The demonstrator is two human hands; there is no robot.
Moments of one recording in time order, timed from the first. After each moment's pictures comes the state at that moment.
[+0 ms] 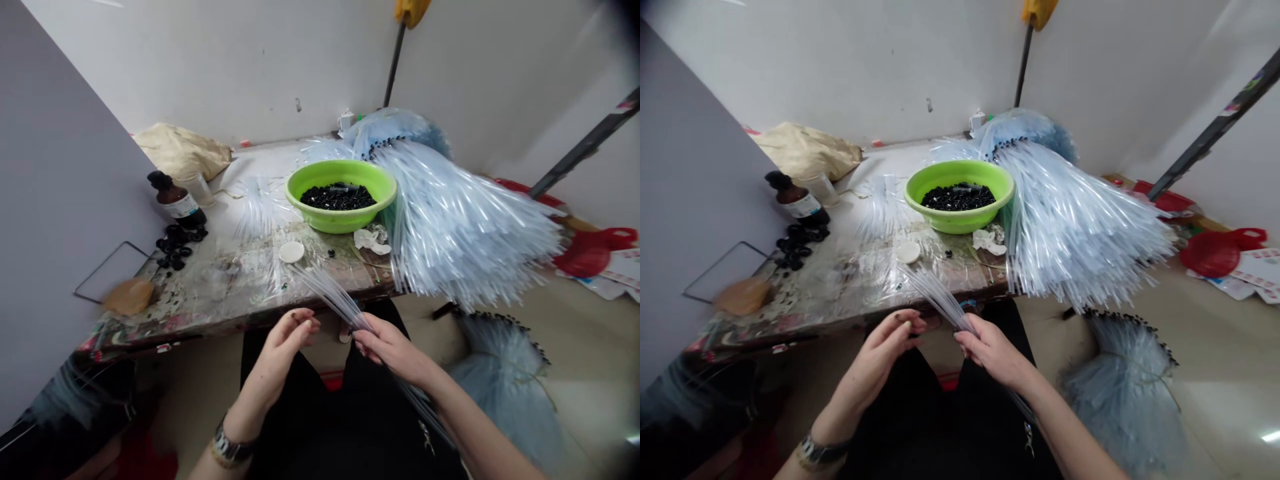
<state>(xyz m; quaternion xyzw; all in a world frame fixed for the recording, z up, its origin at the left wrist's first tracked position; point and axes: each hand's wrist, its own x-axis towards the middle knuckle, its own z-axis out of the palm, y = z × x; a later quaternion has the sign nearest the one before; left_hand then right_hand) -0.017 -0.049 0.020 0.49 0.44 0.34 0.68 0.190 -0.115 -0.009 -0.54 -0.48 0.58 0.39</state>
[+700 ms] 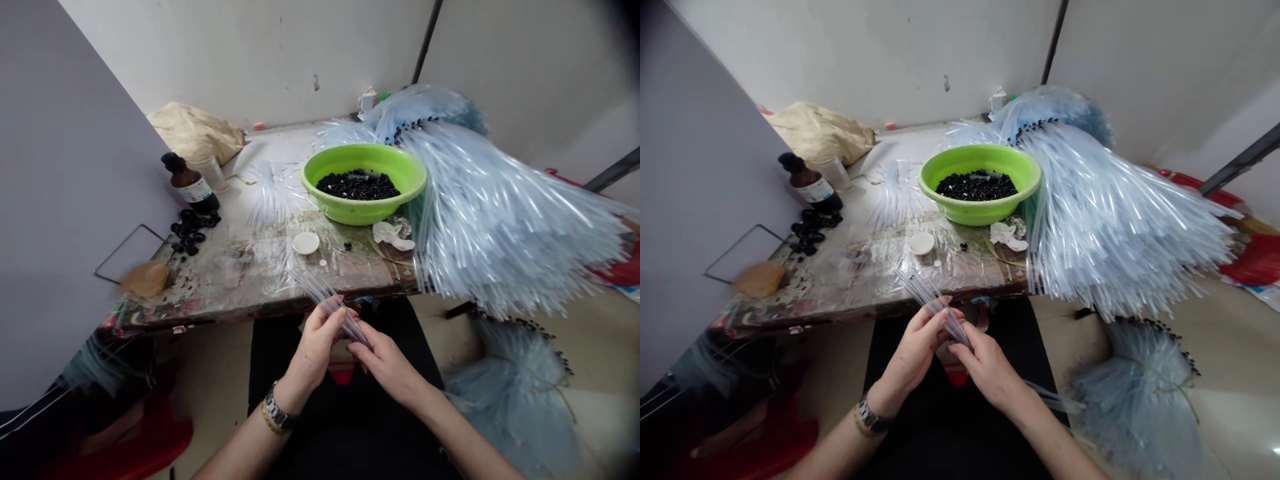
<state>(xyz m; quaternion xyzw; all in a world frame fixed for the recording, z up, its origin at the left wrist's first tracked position) 0.022 -0.052 -0.006 0.34 0.40 0.37 0.76 0.153 -0.113 -0.034 -0.59 -0.54 0.49 0.36</state>
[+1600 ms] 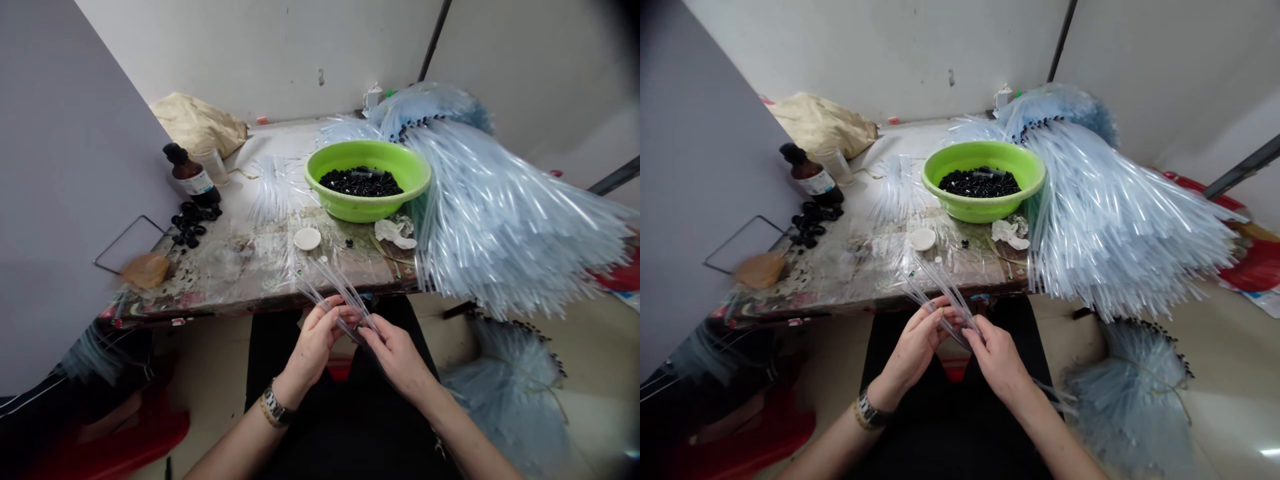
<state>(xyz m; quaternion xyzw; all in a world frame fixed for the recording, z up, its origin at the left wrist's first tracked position) 0.018 -0.056 -0.022 0.30 0.33 0.40 0.80 0.166 -0.117 -0.037 -0.64 -0.54 0.38 0.39</state>
